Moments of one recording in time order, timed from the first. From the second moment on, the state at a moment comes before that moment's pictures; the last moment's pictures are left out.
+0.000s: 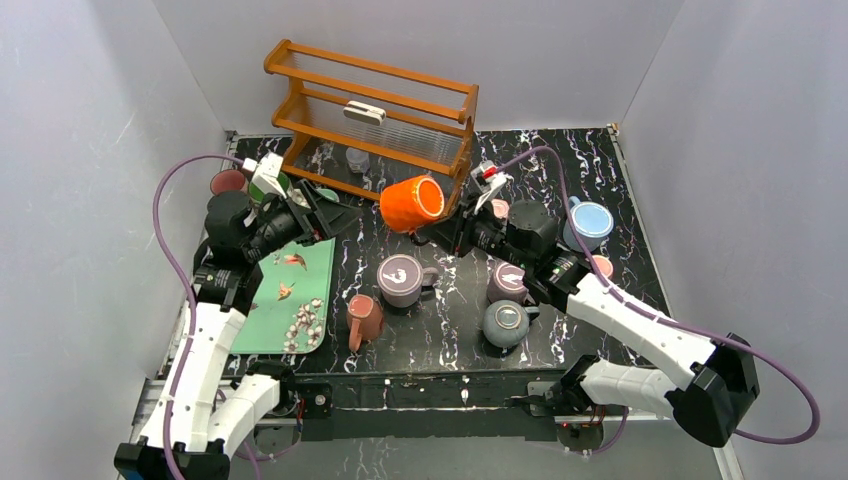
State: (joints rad) left arm -0.15 0.86 0.97 -0.35 0.60 -0.68; right arm 0.80 1.09 0.87 0.11 -0.26 0.46
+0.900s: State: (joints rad) left arm -0.30 0.90 0.63 0.51 0.71 -1.21; right arm 0.82 1.23 0.87 0.60 -0.25 0.83
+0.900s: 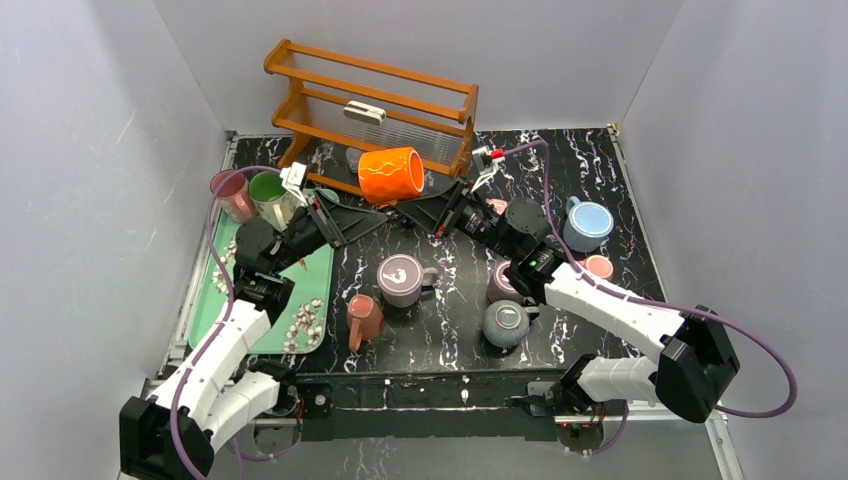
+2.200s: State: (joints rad) left arm -0.45 0.94 0.65 0.67 0.61 -1.16; right arm 0.84 1.21 0.87 0.68 -0.33 0.90
